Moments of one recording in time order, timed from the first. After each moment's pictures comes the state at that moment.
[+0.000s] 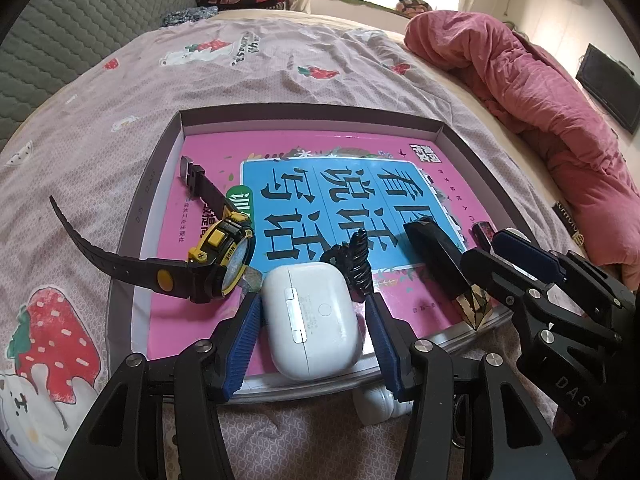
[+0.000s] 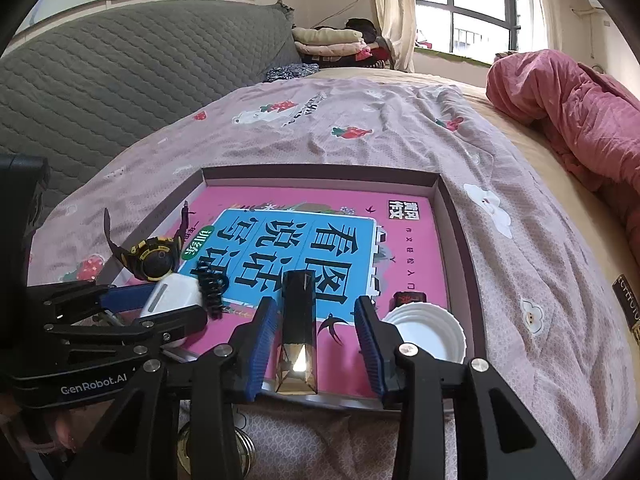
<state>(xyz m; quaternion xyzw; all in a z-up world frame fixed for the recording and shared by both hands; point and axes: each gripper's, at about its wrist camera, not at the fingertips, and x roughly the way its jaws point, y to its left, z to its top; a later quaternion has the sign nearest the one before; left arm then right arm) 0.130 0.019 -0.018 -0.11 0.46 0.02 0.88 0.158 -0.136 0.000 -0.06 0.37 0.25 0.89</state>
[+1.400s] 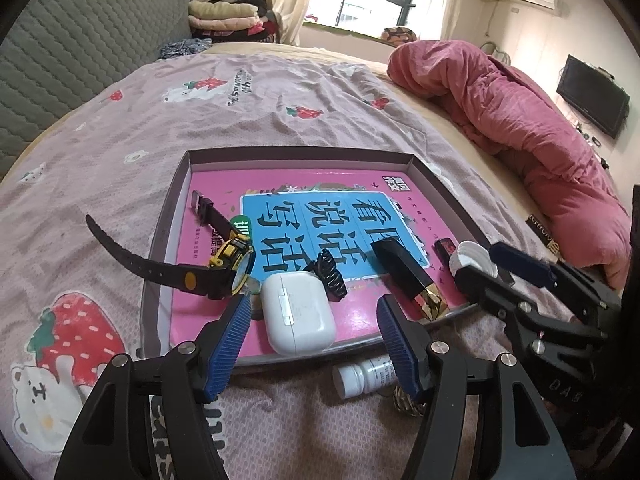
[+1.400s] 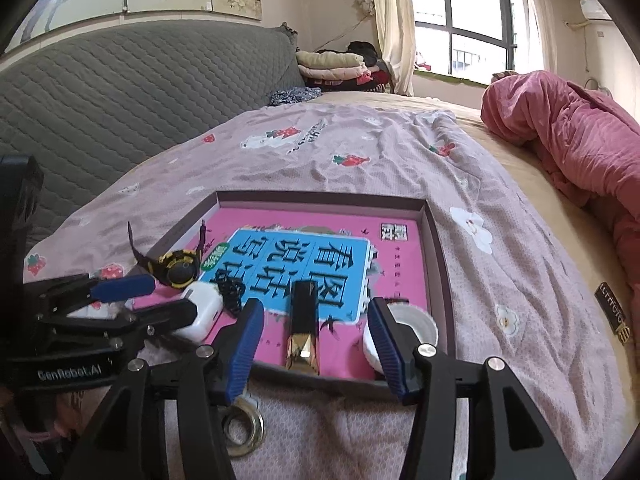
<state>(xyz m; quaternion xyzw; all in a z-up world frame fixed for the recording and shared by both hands) 0.091 0.016 0.016 -0.11 0.40 0.00 0.91 0.124 -0.153 0.025 -0.06 0.34 0.26 0.90</state>
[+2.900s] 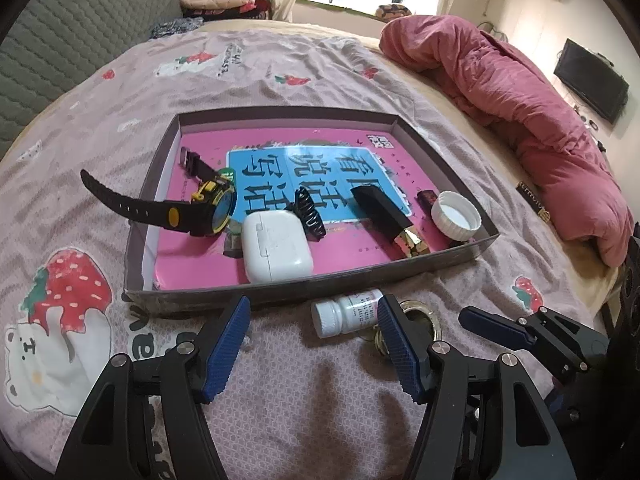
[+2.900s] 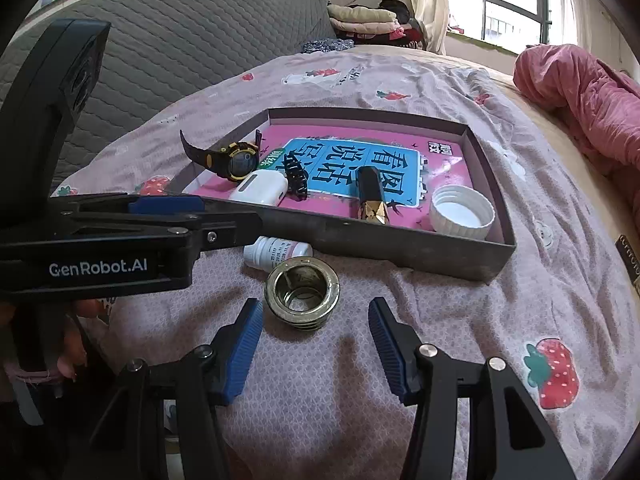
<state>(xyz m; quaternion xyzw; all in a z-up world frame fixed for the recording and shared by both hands) 0.069 -0.001 0.004 -0.11 0.45 -0.01 0.89 0.061 -0.145 -0.010 -0.09 0.41 0.30 0.86</state>
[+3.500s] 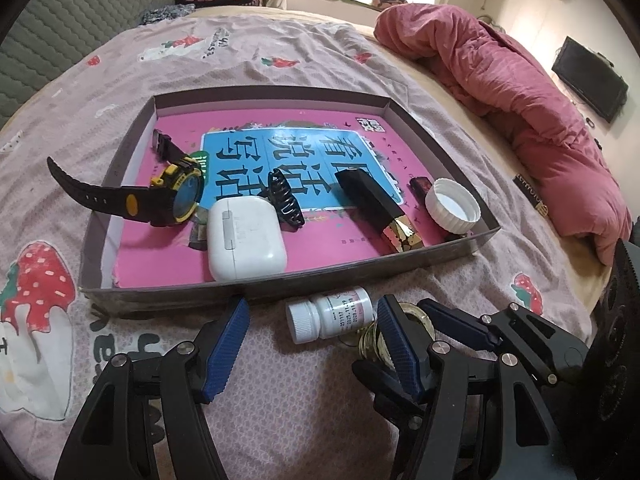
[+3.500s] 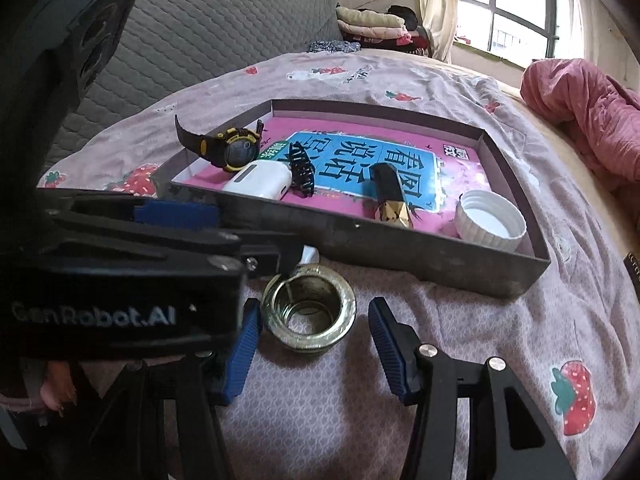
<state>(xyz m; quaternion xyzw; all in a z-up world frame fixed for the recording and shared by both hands) 0.087 -0.013 -0.013 -0.12 0.46 -0.03 0.88 0.072 -0.125 -0.030 -0.11 0.39 0.30 0.86</state>
